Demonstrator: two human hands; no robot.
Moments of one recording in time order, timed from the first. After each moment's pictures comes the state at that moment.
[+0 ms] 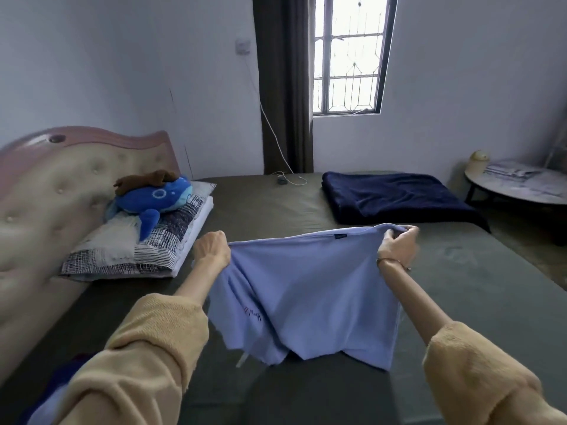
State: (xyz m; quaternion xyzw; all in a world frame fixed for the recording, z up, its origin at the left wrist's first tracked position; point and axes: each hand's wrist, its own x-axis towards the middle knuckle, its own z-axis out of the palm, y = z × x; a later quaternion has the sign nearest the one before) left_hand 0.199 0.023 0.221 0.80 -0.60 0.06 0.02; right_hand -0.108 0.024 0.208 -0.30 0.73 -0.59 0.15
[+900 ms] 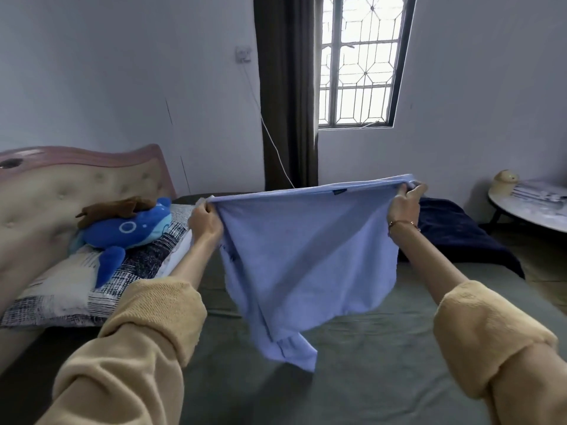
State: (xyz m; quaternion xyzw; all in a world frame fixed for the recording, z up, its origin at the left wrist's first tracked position) left_hand 0.148 -0.202 0.292 0.73 -0.42 -0.11 0.52; right_hand -0.165 -0.224 0.306 -0.38 0.61 -0.64 0.26
